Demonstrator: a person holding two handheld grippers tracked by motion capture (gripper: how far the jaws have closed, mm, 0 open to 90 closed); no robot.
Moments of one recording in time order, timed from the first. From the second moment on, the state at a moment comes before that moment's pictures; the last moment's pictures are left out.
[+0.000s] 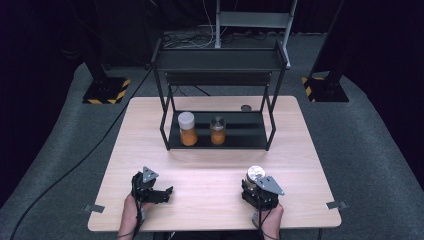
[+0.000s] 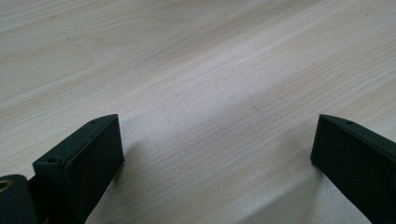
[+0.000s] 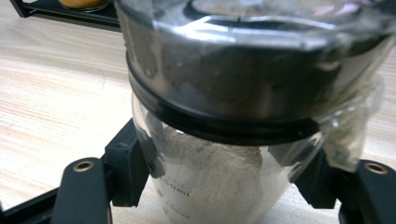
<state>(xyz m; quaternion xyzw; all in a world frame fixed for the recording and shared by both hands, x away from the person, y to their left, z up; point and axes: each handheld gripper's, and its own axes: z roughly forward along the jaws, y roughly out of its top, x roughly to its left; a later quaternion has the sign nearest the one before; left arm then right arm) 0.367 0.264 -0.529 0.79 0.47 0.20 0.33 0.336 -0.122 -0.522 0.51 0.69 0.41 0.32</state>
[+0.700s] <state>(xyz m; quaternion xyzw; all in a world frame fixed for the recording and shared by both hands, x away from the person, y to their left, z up) 0.367 0.264 -0.529 0.79 0.47 0.20 0.33 0.340 -0.124 -0.503 0.50 0.69 0.41 0.33</state>
